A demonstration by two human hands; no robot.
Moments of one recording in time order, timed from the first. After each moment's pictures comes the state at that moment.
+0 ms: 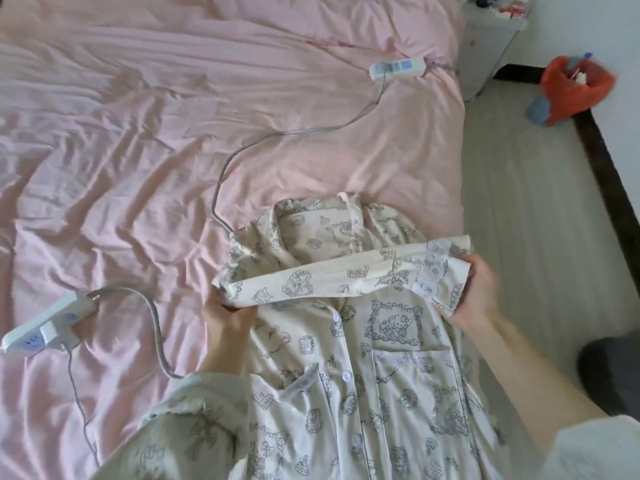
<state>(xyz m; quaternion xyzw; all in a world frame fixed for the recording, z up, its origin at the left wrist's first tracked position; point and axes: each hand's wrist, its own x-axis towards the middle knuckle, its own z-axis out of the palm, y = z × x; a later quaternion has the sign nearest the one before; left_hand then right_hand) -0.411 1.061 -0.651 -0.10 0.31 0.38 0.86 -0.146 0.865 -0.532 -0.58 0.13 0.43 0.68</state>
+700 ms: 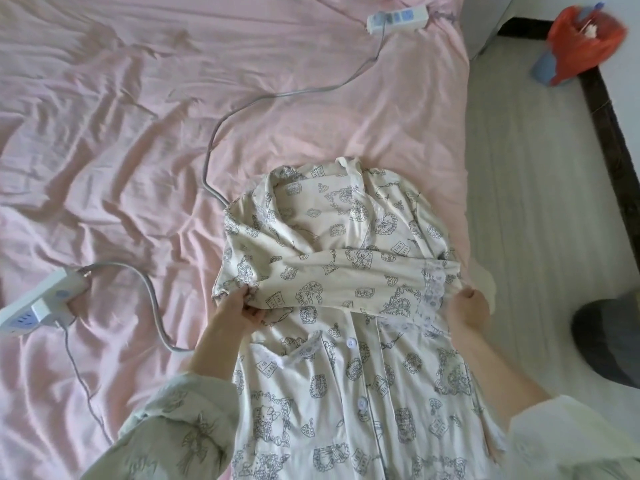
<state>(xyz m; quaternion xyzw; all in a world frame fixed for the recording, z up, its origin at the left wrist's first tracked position) -0.424 1.036 -0.661 0.06 0.67 0.13 0.73 -0.177 0.817 -0.621 -0.92 0.11 0.22 0.32</state>
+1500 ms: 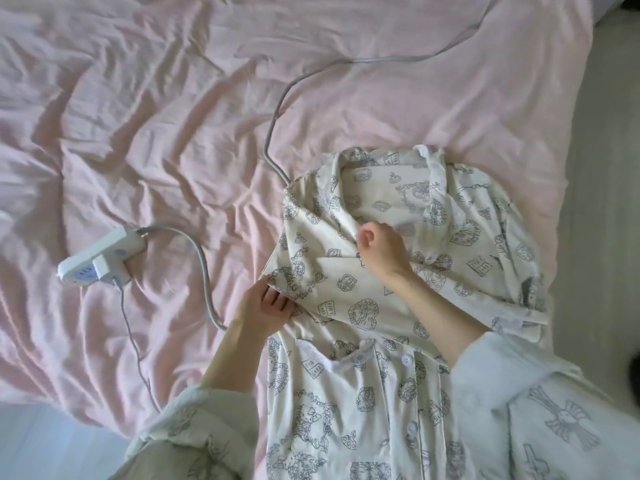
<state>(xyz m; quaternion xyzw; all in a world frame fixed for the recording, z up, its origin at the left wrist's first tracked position) -0.461 1.048 -0.652 -0.06 0.63 0.24 0.74 -0.266 1.013 -0.630 -0.84 -0.40 0.32 0.19</state>
